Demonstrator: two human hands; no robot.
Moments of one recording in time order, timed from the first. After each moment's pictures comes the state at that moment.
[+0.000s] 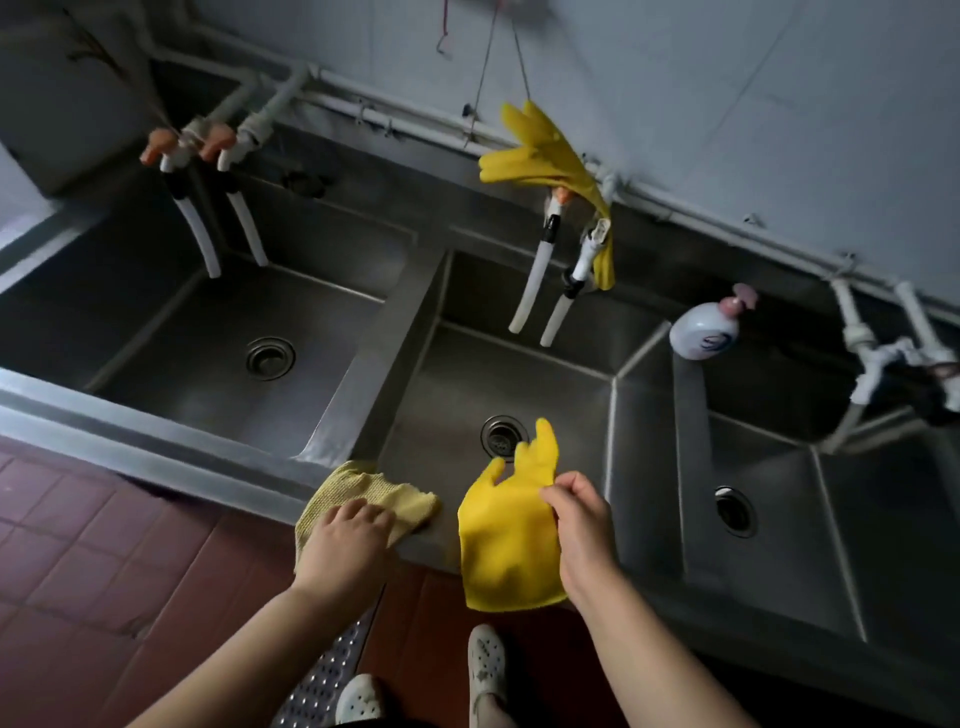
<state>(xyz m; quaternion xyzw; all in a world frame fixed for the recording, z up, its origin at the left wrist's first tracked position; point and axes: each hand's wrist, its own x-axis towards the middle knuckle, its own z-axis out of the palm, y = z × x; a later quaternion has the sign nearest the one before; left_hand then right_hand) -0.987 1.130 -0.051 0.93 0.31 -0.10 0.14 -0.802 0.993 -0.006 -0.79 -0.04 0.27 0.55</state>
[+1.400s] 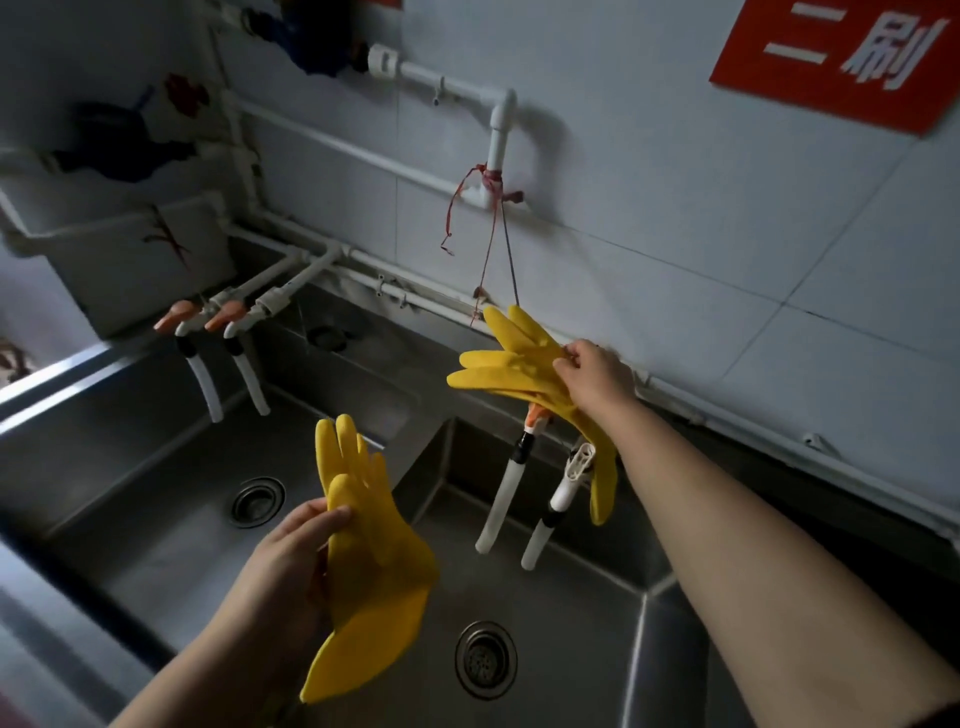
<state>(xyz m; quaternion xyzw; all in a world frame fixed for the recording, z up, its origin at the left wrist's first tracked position) -0.802 1.237 0.093 0.29 0.49 0.31 0.76 -0.464 1.290 0.123 -0.86 -0.47 0.04 0.19</state>
